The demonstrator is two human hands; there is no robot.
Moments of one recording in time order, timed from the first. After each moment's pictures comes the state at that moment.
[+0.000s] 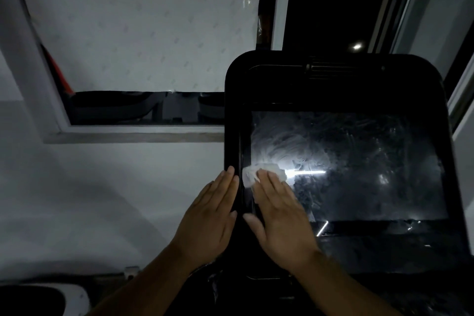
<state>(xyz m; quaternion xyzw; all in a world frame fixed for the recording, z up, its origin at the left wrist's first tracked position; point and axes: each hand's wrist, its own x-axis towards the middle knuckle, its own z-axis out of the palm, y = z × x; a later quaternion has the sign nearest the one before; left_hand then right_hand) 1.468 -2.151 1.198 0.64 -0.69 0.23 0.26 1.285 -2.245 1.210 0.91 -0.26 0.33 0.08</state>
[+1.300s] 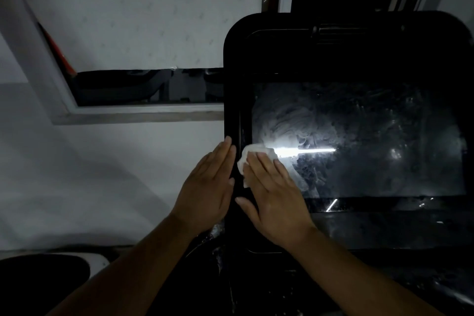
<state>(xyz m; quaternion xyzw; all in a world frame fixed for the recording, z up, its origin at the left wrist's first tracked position) 1.474 -2.157 1.206 0.65 -0.68 0.23 0.27 1.299 -2.243 1.203 0.91 -0.20 0.35 0.09</state>
